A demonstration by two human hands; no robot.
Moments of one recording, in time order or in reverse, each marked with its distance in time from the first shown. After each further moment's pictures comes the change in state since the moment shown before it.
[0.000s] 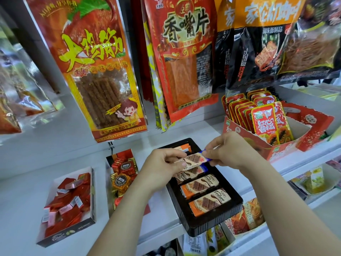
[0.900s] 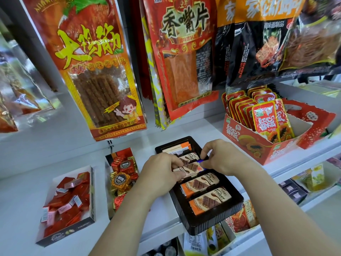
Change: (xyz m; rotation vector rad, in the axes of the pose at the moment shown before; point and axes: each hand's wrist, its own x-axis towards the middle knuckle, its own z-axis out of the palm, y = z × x) left_hand -0.003 -0.004 0.004 0.618 0.033 0.068; right_hand 0.014 0.019 0.019 -0.409 -0.052 -0.099
